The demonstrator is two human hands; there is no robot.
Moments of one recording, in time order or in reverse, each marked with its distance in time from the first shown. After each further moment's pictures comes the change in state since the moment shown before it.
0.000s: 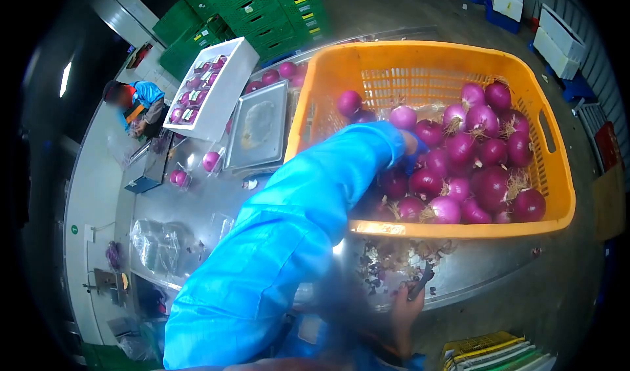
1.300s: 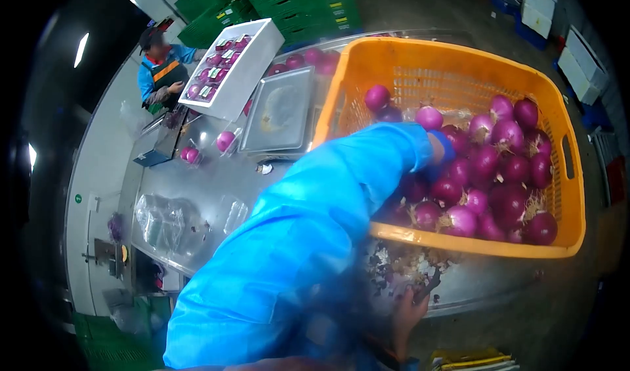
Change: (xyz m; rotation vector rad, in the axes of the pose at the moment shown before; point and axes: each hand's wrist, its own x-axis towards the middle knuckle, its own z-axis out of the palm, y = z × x) left_hand 0.052 -0.022 0.024 0.157 0.000 -0.032; right_hand 0.000 -0.009 0.007 -0.004 -0.017 0.069
